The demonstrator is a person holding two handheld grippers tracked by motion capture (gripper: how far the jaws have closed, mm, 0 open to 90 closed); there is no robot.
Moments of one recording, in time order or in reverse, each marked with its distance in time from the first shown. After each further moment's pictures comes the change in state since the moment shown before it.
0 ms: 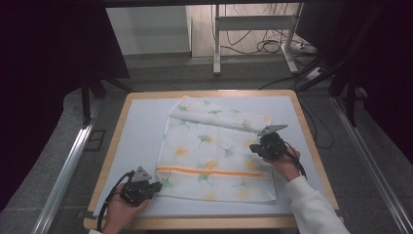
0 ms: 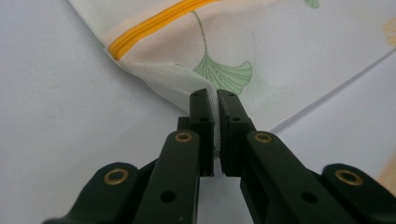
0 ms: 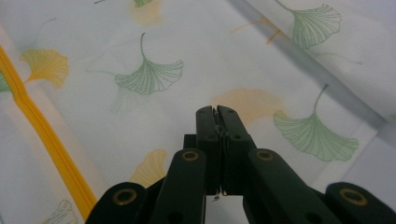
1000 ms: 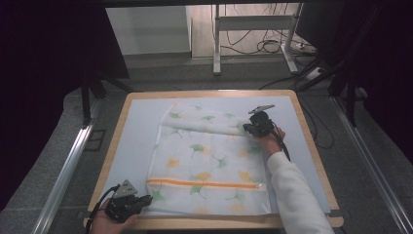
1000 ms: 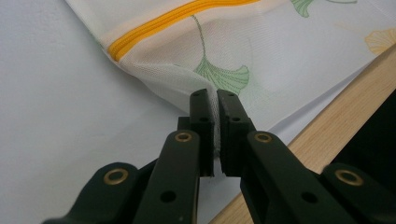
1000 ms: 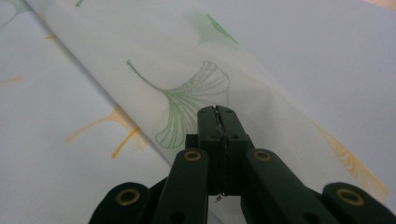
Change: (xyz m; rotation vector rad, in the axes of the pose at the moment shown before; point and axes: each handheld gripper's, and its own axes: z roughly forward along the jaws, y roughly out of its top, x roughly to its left) left arm -0.003 -0.037 -0.029 -0.014 -0.040 -0.026; right arm -0.053 0.047 0.069 -0.034 -0.094 0.082
